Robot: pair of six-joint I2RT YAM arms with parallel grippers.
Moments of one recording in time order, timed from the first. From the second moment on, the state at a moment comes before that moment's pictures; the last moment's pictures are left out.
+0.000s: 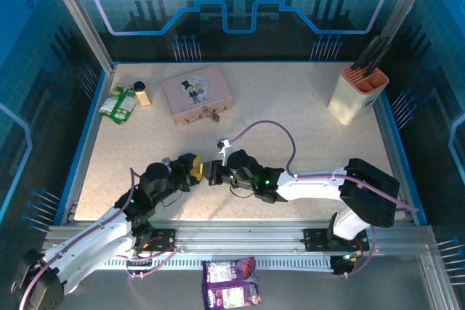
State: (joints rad) left arm -0.62 0.60 0.18 0.09 0.03 -2.08; right arm 1.12 1.56 0.78 0.40 0.05 0.91
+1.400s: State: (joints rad) left arm -0.62 0.75 0.29 0.13 -0.15 -1.41; right arm 1.06 1.45 0.64 0.53 0.06 1.05
